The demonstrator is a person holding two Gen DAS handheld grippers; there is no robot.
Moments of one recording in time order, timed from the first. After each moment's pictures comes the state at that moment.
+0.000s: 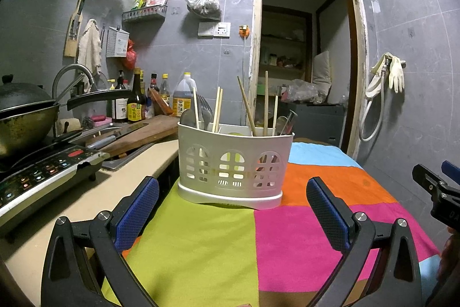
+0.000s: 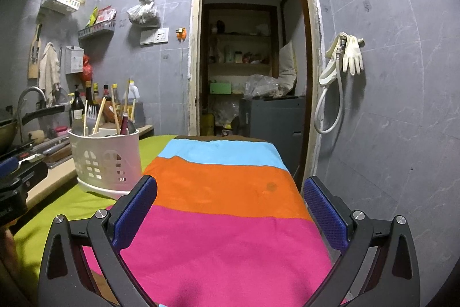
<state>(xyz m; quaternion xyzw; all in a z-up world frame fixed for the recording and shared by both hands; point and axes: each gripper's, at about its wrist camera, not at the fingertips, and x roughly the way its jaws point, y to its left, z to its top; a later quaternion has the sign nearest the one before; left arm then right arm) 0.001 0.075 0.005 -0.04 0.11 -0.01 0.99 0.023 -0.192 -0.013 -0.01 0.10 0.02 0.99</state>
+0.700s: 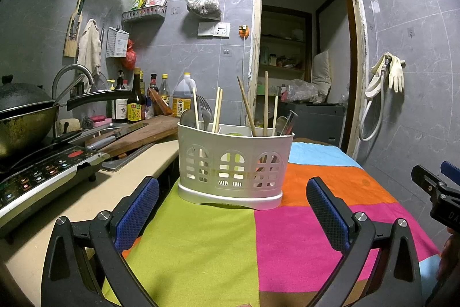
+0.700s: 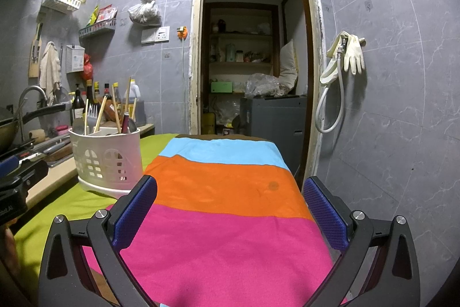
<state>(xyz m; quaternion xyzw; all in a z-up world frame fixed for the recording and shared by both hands) 0.002 0.075 0.005 -0.04 0.11 -0.01 0.99 0.024 -0.190 -0.013 -0.01 0.11 0.02 0.99</state>
